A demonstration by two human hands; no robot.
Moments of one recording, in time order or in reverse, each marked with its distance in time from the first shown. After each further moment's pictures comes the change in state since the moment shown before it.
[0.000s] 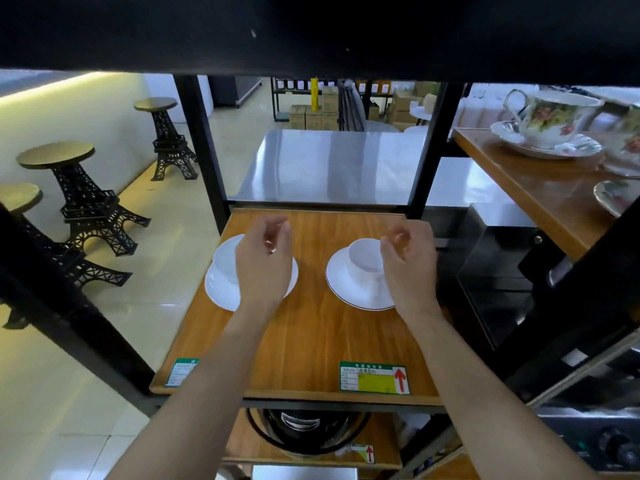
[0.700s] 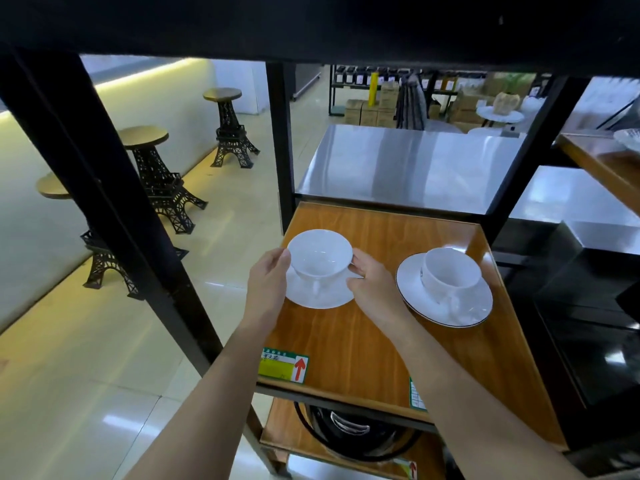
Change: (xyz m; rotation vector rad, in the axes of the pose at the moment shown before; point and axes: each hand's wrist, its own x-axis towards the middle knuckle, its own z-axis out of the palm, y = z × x) left_hand 0.012 -0.086 -0.068 -0.094 -0.070 -0.457; right_hand -0.043 -0.029 0.105 0.133 -0.761 0.211
